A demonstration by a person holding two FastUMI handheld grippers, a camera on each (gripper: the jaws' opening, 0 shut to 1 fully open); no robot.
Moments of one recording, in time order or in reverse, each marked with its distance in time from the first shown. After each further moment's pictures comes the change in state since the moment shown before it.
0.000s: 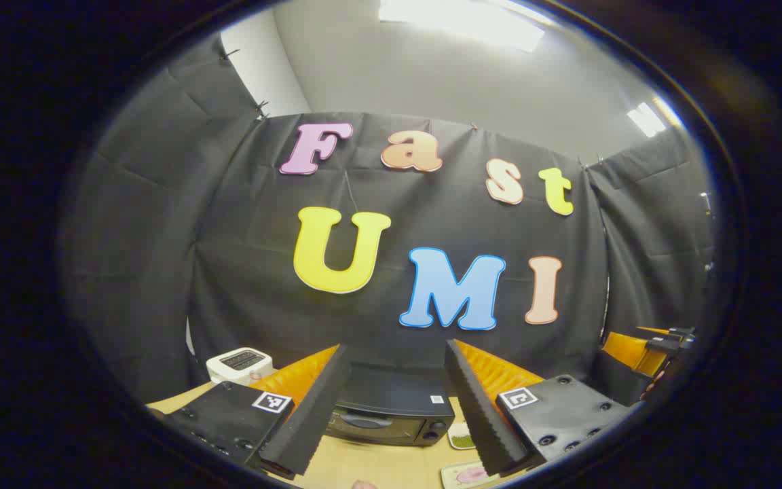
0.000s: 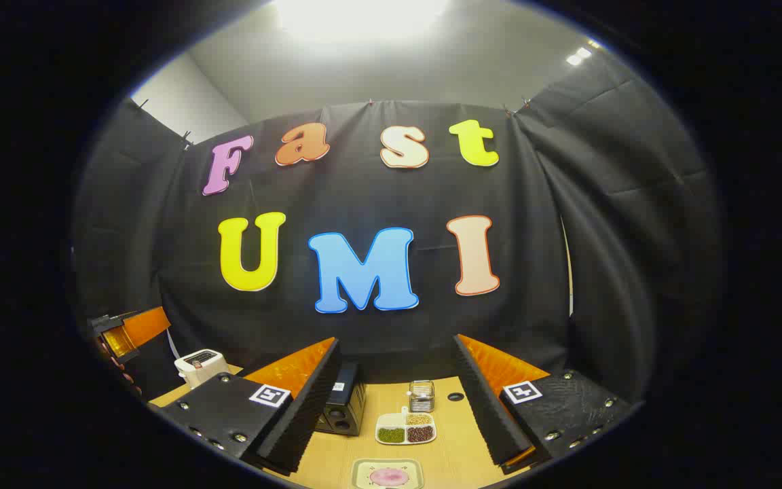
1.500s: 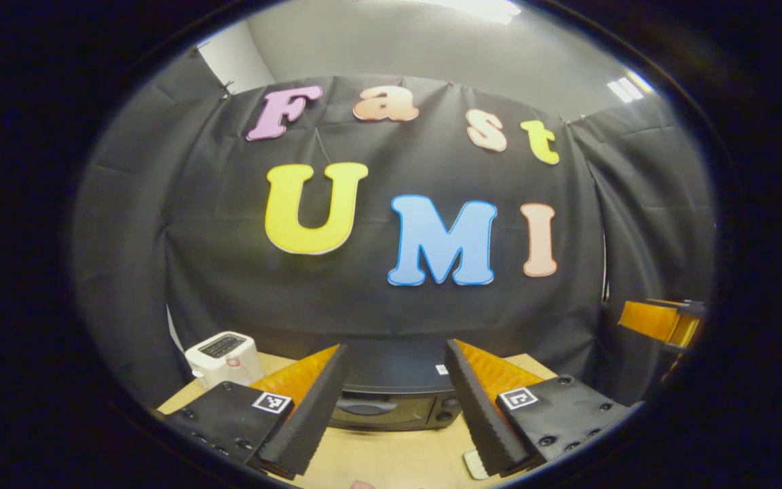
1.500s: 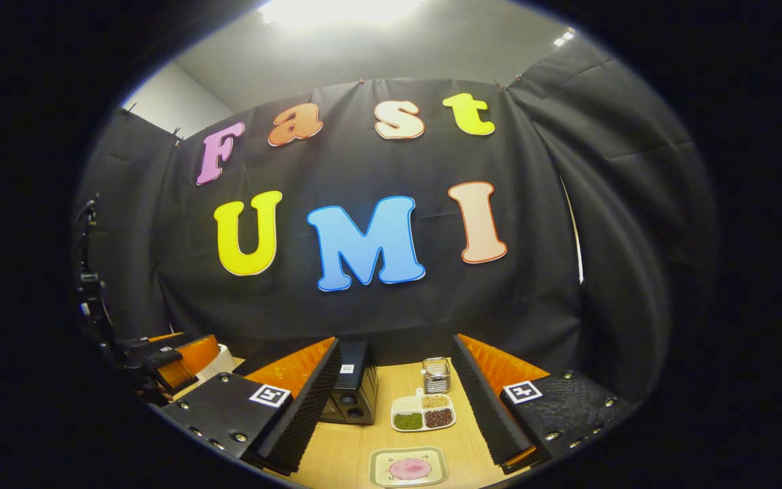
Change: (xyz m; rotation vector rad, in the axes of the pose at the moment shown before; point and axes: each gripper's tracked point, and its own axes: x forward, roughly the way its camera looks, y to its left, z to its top) left arm 0.082 0.010 -0.120 0.081 0.202 -0.079; right arm 0.017 0.020 -0.053 0.047 0.083 -0.009
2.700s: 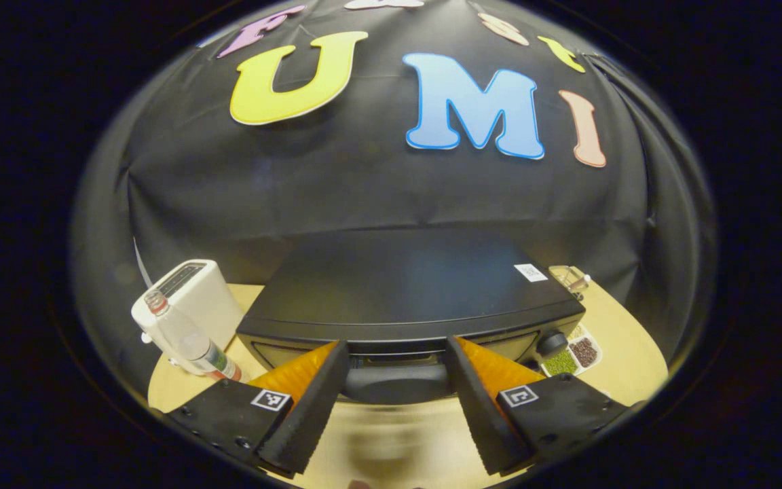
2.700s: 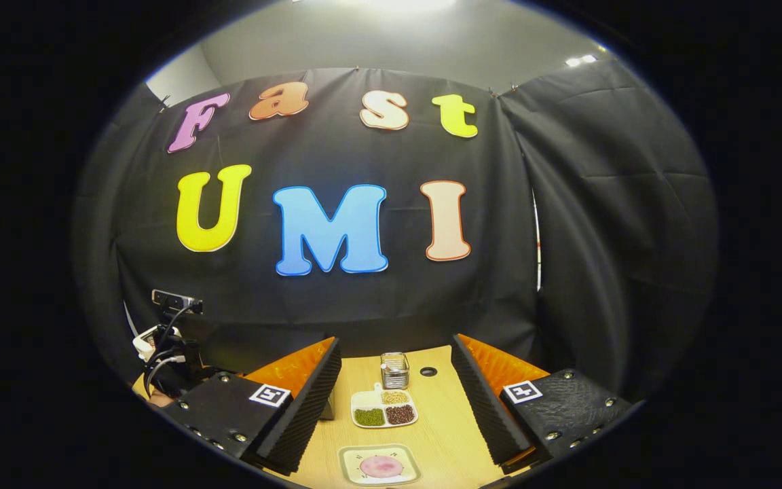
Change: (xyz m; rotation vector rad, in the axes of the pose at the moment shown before) left arm 0.149 0.048 -0.183 0.066 0.362 0.007; right arm 0.004 -0.003 -0.008 -0.097 0.024 -0.201
